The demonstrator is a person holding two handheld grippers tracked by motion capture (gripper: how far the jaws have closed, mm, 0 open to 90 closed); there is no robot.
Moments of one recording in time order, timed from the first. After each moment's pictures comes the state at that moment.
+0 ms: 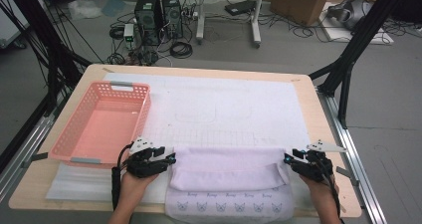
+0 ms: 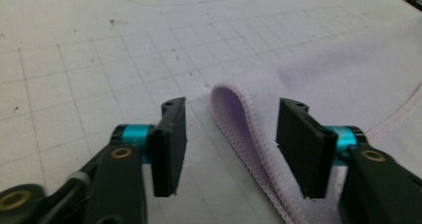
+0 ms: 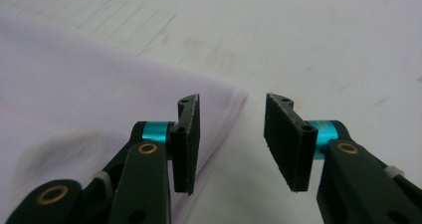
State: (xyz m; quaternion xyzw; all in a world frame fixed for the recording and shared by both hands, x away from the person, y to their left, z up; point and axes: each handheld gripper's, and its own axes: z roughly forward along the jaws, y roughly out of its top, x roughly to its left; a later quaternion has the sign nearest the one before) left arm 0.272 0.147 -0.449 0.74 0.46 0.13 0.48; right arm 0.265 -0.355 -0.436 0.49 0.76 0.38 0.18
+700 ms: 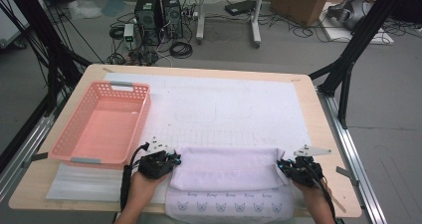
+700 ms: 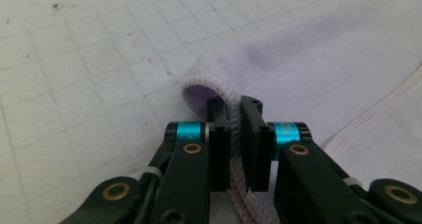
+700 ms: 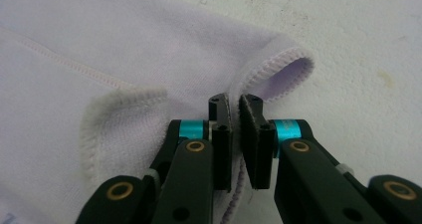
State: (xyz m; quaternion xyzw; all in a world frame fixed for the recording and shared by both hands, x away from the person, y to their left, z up) left arm 0.275 0.118 -0.450 0.77 0.45 0.13 0.43; right arm 0.259 -0.333 -0.443 0.46 0.80 0.36 0.15
